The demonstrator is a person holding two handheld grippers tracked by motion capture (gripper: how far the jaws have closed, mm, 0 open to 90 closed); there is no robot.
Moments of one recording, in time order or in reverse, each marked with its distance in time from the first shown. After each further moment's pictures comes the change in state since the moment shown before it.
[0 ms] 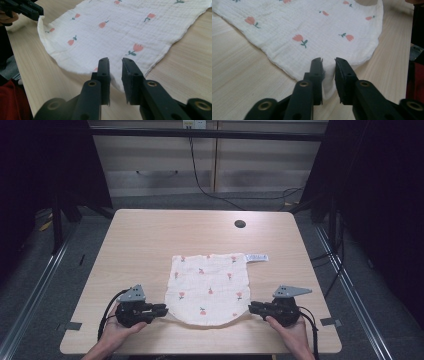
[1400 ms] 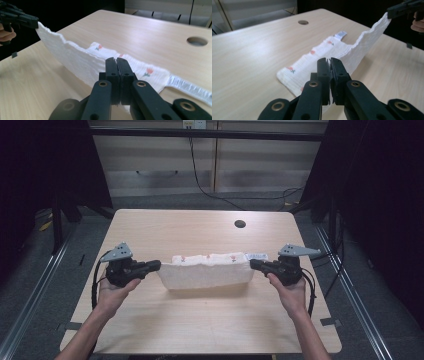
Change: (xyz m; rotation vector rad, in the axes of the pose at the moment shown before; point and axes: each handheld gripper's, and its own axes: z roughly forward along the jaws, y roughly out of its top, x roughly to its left) left arm 0.034 0.082 -0.033 -0.199 0.137 0.020; right arm -0.023 0.093 -0.009 -0.186 -0.051 -0.040
